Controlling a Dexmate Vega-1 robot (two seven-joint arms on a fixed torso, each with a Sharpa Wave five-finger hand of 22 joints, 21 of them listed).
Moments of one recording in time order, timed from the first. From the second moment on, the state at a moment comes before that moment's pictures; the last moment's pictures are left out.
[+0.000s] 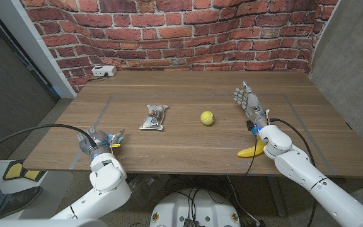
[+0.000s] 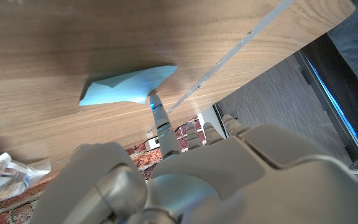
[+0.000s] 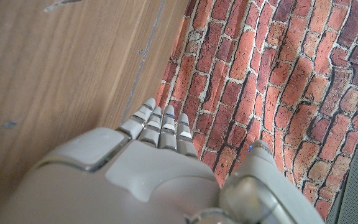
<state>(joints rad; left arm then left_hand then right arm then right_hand) 1.25 0.72 0.51 -2.12 0.71 1.40 0.27 0.34 0.06 -0.29 0.12 0.37 0.58 -0.15 0.22 0.18 -0.01 -0.06 0.20 0.19 -0.11 -0.04 0.19 0.18 -0.14 0.07 0.20 0.18 -1.09 -0.59 -0.34 -1.68 0.55 0.19 -0.18 0.14 0.02 0.18 -0.08 0.19 0.19 0.10 0.20 0.18 0.22 0.13 0.22 0.19 0.12 0.10 0.19 0.19 0.17 -0.01 0.22 0.18</state>
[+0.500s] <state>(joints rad) 1.22 0.76 0.53 -2.13 0.53 1.40 0.39 0.36 0.06 -0.29 0.12 0.37 0.58 -0.15 0.21 0.18 -0.01 -0.06 0.20 0.19 -0.11 -0.04 0.19 0.18 -0.14 0.07 0.20 0.18 -1.10 -0.59 -0.33 -1.70 0.55 0.18 -0.20 0.14 0.02 0.18 -0.08 0.18 0.19 0.10 0.20 0.18 0.22 0.14 0.22 0.19 0.12 0.10 0.19 0.19 0.17 -0.01 0.22 0.18</state>
